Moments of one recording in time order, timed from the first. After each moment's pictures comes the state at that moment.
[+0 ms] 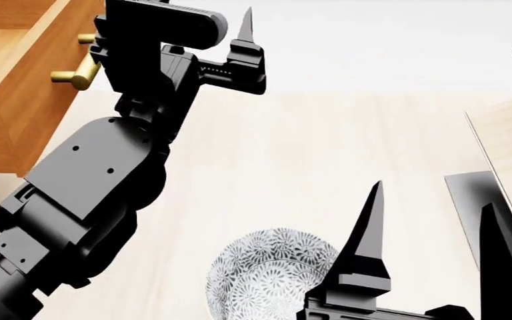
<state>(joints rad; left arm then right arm) -1.26 -0.02 0.90 -0.79 -0.72 0.09 -0.30 0.06 0.31 0.03 -0.94 0.64 0.46 0.48</state>
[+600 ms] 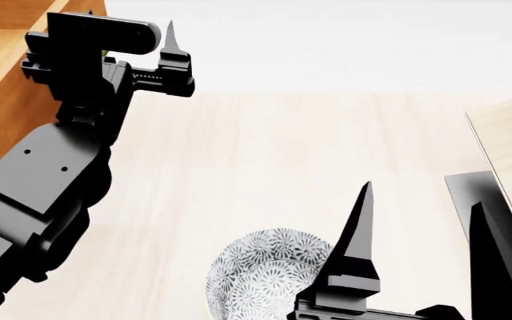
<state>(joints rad) -1.28 -0.10 0.96 -0.98 -0.75 0.16 -0.32 0.06 0.32 0.00 -0.94 0.64 0.45 0.49</state>
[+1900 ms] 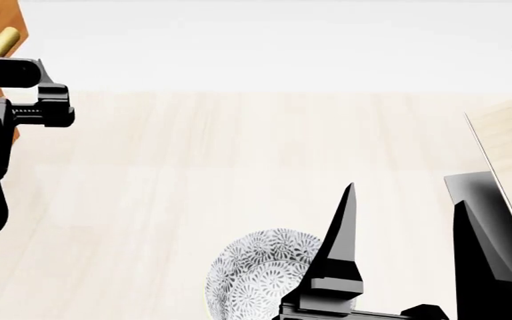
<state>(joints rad) -1.17 -0.39 0.95 -0.84 -0.73 0.09 -0.48 0.08 0.35 -0.06 -0.94 0.64 0.43 0.52</state>
